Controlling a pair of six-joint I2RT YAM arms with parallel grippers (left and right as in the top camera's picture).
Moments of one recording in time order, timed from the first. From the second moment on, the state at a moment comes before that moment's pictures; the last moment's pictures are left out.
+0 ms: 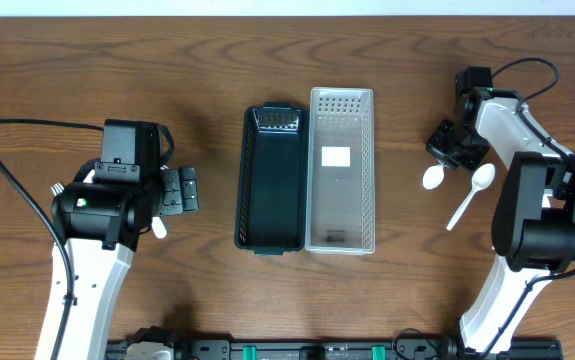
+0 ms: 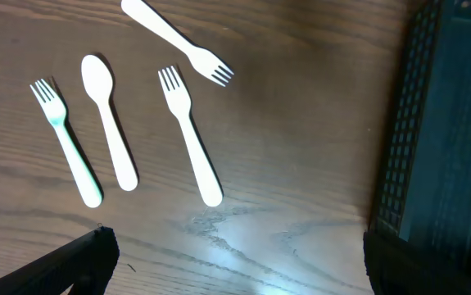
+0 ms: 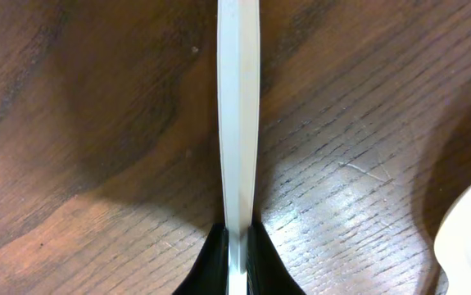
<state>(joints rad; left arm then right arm) -0.11 1.16 1.16 -1.13 -0.16 -0.18 -0.06 2.09 1.43 -0.86 0.02 0.61</state>
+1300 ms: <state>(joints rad) -0.11 1.16 1.16 -1.14 -0.16 -0.18 0.48 2.11 1.63 -1.02 -0.05 0.55</state>
